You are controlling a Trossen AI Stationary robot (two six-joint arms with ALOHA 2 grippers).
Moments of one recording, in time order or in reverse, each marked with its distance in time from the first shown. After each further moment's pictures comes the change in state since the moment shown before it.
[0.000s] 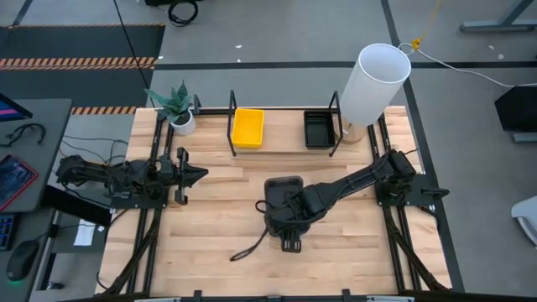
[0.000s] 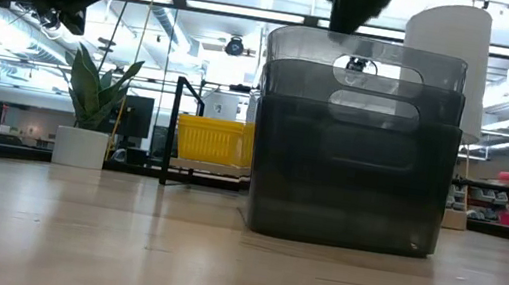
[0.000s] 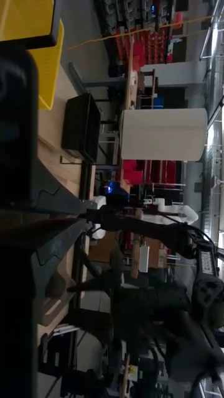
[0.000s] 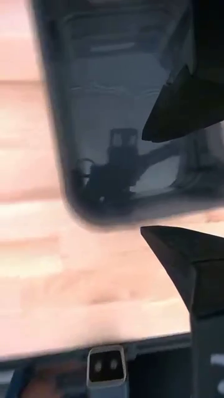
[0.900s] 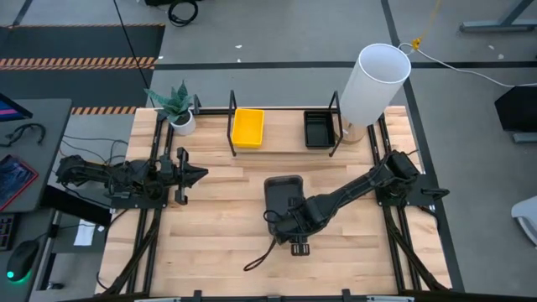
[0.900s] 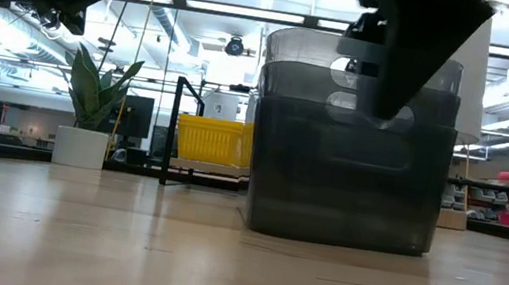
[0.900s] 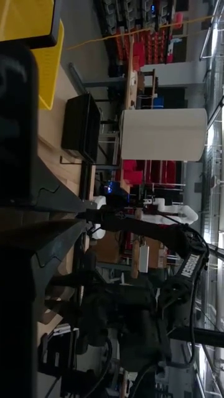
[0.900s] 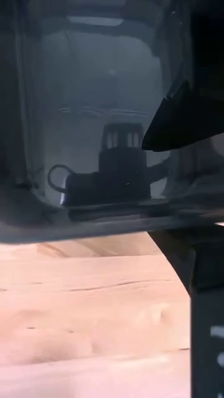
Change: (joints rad) left arm 0.000 0.000 0.000 0.000 0.000 0.000; right arm 0.022 -0.006 -0.249 0.142 0.082 -0.067
